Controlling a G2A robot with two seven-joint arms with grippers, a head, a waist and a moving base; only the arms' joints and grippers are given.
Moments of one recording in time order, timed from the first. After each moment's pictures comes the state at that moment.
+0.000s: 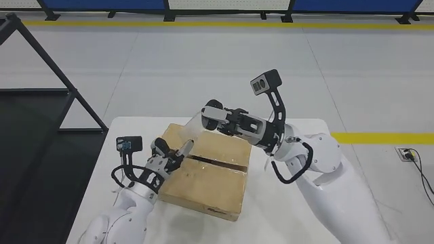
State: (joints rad) left arm 1.21 -1.30 -1.40 -1.94 0.74 0.05 -0.33; right arm -0.55 -1.31 1.07 -1.53 0.54 -0.24 0.79
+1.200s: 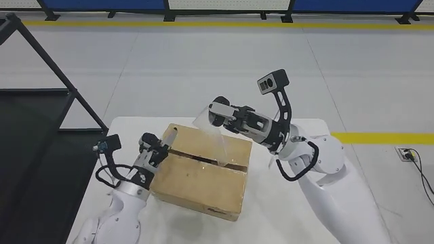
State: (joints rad) left arm 1.23 -1.32 -1.45 -1.99 0.57 0.04 -0.26; right arm -0.58 -1.32 1.11 -1.53 0.53 -0.23 0.79
